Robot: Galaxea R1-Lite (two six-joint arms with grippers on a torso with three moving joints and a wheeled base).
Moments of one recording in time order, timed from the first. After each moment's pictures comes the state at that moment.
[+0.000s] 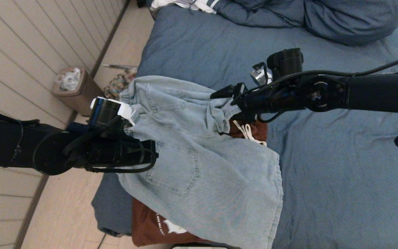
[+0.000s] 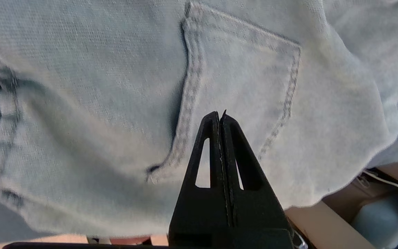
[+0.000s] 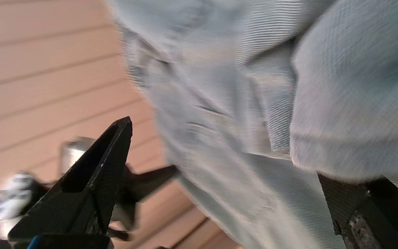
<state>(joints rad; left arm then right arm) -0.47 1.79 -1.06 -0.09 -0.12 -0.40 0.38 2.05 -1.81 0.11 0.52 0.75</state>
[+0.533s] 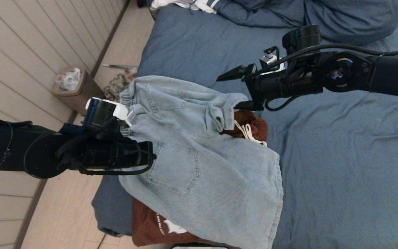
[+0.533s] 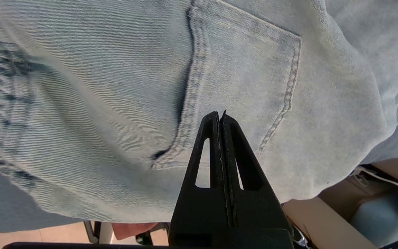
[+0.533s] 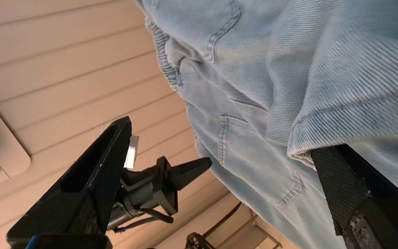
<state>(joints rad) -0.47 1.76 -1.03 -0.09 -0.12 -0.40 0.34 2.03 -1.95 0.26 0.61 0.83</state>
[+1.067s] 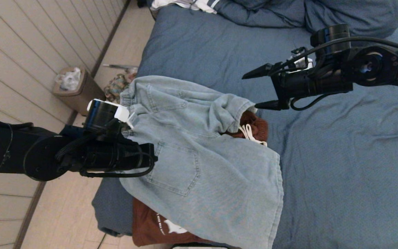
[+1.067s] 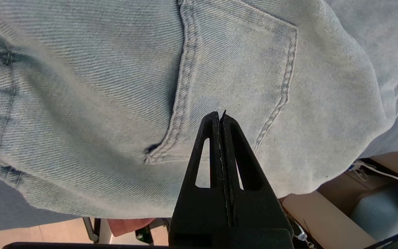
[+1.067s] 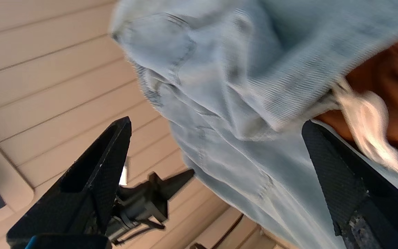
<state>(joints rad) -0.48 1.76 -1.02 -0.09 -0.12 -0.40 0.18 1.97 -1.90 0.34 0.63 0.83</state>
